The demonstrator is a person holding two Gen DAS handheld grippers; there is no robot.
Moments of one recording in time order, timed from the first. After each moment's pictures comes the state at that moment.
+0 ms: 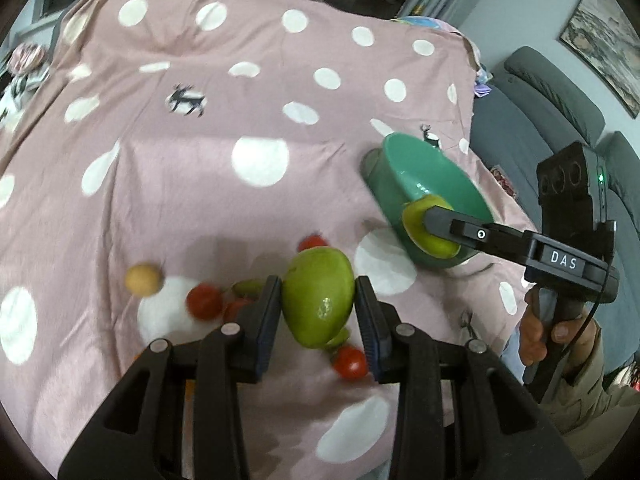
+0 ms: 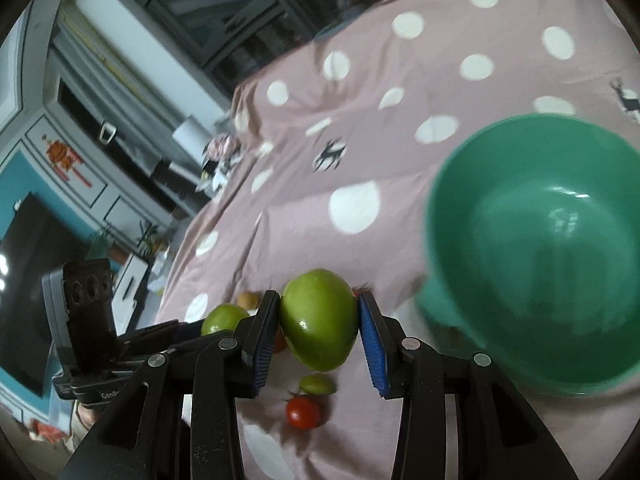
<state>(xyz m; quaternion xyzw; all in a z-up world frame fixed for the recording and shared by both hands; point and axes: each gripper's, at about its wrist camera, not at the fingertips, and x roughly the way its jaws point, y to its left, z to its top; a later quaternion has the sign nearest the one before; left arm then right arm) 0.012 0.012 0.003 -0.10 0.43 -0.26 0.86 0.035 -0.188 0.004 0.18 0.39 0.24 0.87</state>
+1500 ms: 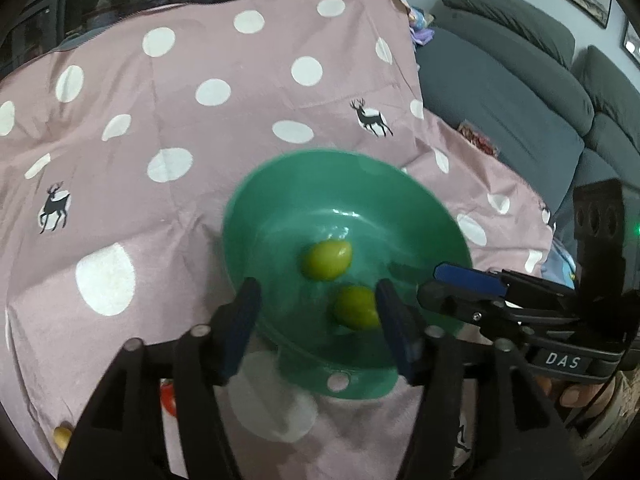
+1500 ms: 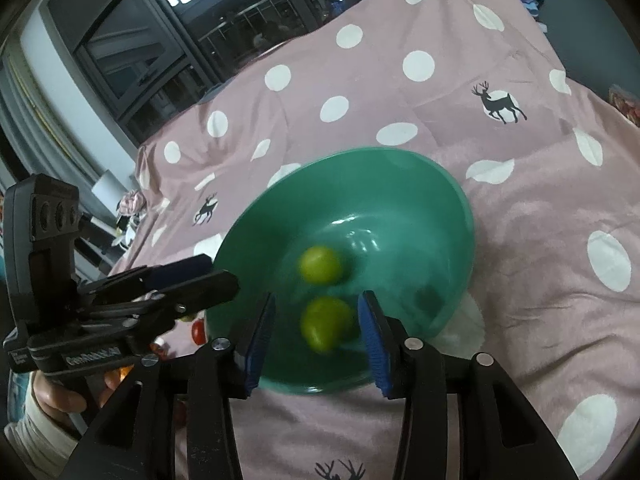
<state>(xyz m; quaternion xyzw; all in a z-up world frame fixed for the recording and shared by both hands) 0.077 -0.148 0.019 0.02 0.42 -0.33 0.85 0.016 -0.302 0.007 0.18 0.36 0.07 0.91</state>
